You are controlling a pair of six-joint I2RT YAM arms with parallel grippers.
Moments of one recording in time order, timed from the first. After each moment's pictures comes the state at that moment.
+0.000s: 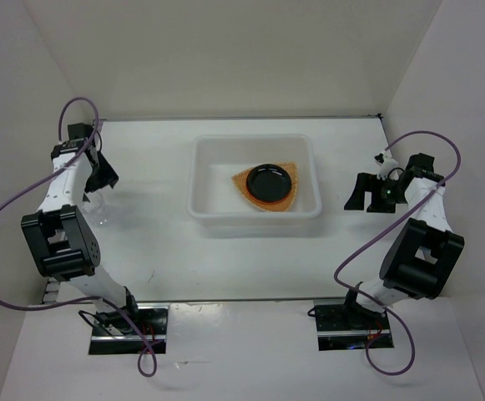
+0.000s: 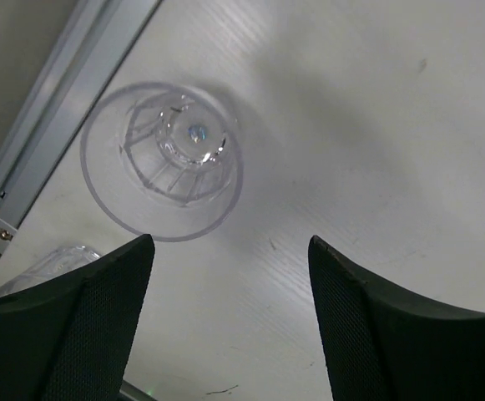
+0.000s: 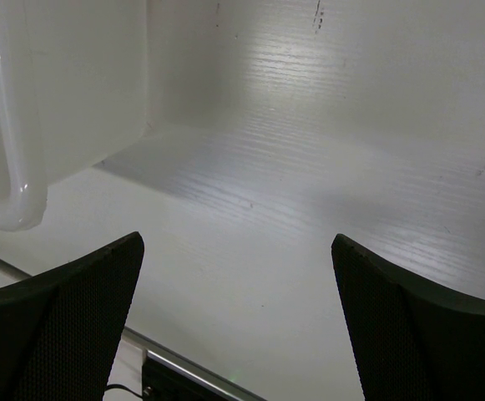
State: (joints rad) left arm 0.28 1.66 1.37 -0.88 -0.27 -0.42; right arm -0.47 1.49 1.10 -0.86 -0.62 -0.38
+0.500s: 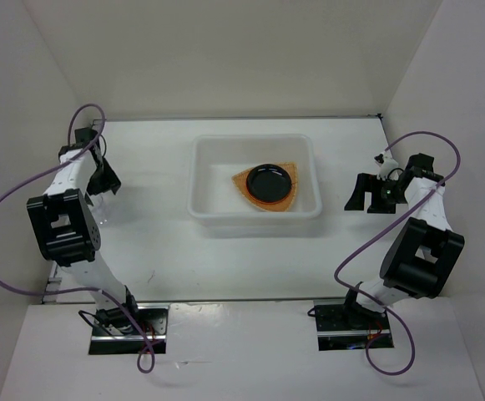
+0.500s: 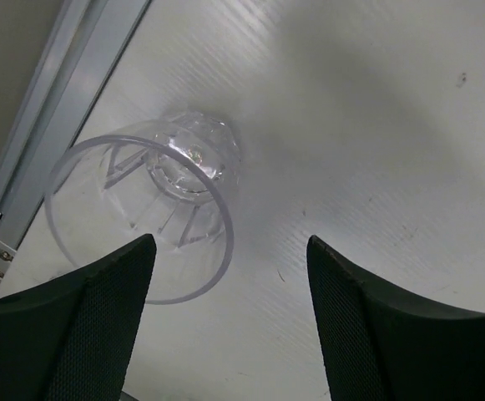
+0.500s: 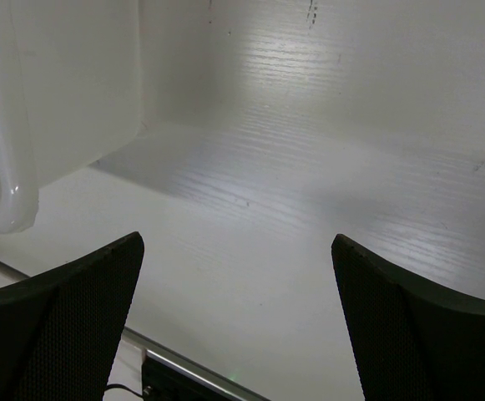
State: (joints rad) left arm 0.29 1.79 1.44 -0.85 -0.28 -0.38; right arm -0.47 1.50 1.10 -0.86 -0.61 -0.38
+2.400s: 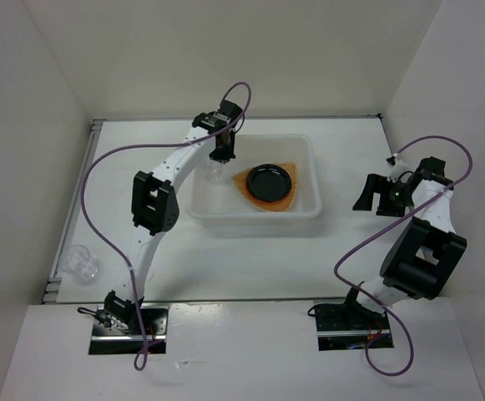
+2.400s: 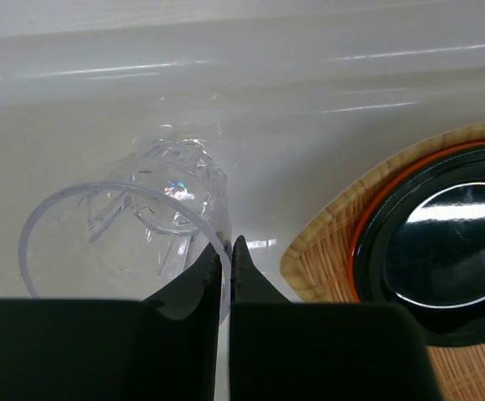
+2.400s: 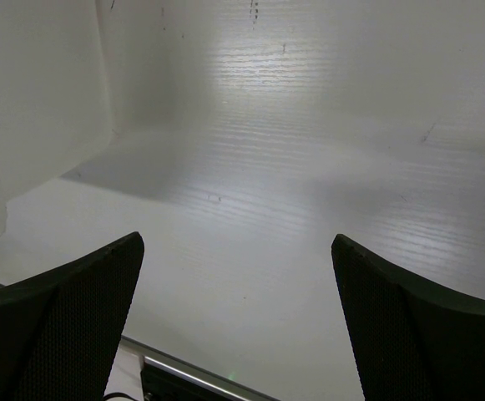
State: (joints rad) left arm -0.47 2.39 2.39 -1.03 -0.21 -0.38; right arm -0.54 1.50 1.10 -0.85 -0.58 -0.36
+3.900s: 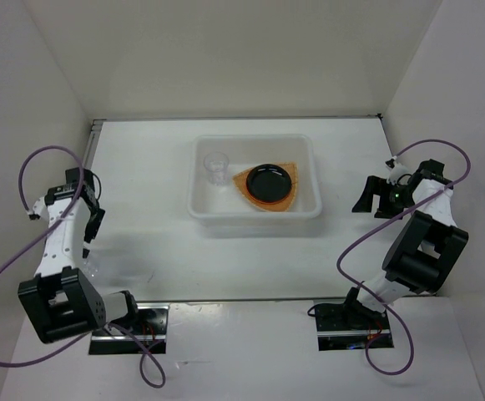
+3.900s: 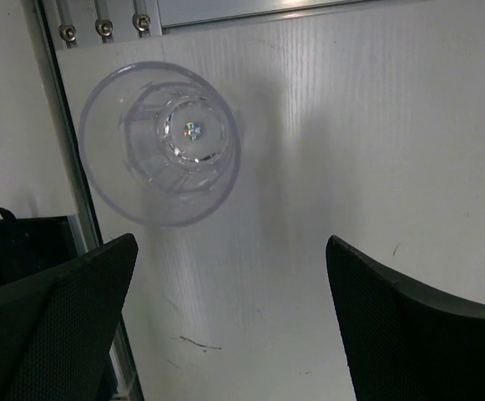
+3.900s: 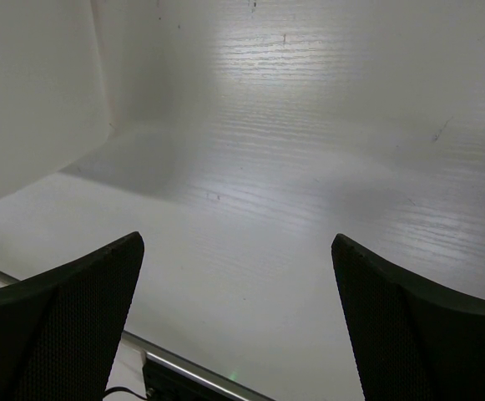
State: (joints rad) left arm 0.29 1.21 1.02 -1.17 -0.56 -1.14; right arm -0.56 1.55 1.10 -0.85 -0.61 -0.38
